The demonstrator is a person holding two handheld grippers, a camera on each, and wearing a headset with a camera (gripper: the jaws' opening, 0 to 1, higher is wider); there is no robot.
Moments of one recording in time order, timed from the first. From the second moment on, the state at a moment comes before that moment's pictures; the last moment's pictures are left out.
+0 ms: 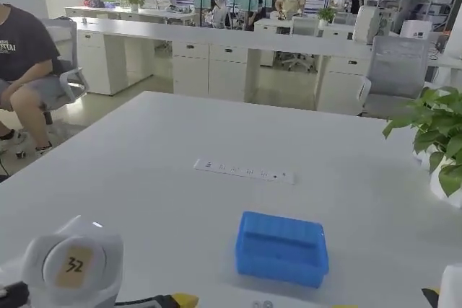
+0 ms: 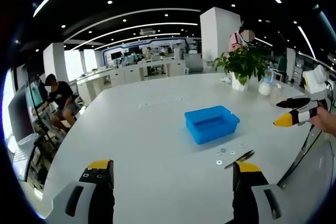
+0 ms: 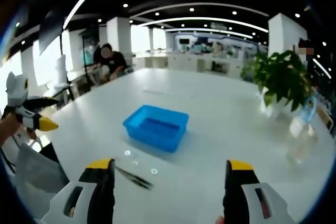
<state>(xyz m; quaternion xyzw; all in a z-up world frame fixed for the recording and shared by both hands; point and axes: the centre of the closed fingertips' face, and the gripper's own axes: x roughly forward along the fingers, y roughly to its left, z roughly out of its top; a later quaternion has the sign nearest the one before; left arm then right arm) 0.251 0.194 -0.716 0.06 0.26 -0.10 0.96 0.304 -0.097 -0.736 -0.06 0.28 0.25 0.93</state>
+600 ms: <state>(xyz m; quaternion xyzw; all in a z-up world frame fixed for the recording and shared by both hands) 0.254 0.167 -0.724 0.08 0.27 -0.13 0.95 0.300 -0.091 -0.741 -0.03 0.28 0.25 0.93</state>
